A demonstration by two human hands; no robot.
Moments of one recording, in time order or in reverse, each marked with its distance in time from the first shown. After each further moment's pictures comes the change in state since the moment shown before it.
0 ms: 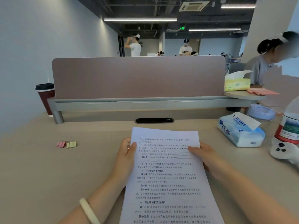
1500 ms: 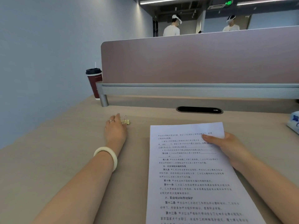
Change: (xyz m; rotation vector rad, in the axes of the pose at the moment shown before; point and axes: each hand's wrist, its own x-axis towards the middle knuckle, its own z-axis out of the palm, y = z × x) left_hand 0.113 -0.039 -0.179 1.217 0.437 0.013; right_hand 0.029 -0.016 0.092 0.157 -0.142 -0.036
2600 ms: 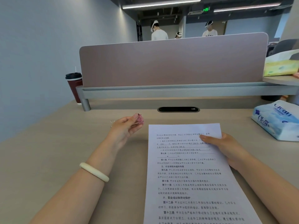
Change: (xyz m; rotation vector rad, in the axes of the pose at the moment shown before) left_hand -0.061 0.097 -0.043 -1.510 -0.519 -0.180; right_hand -0.024 0.007 -0.060 0.060 0.002 0.003
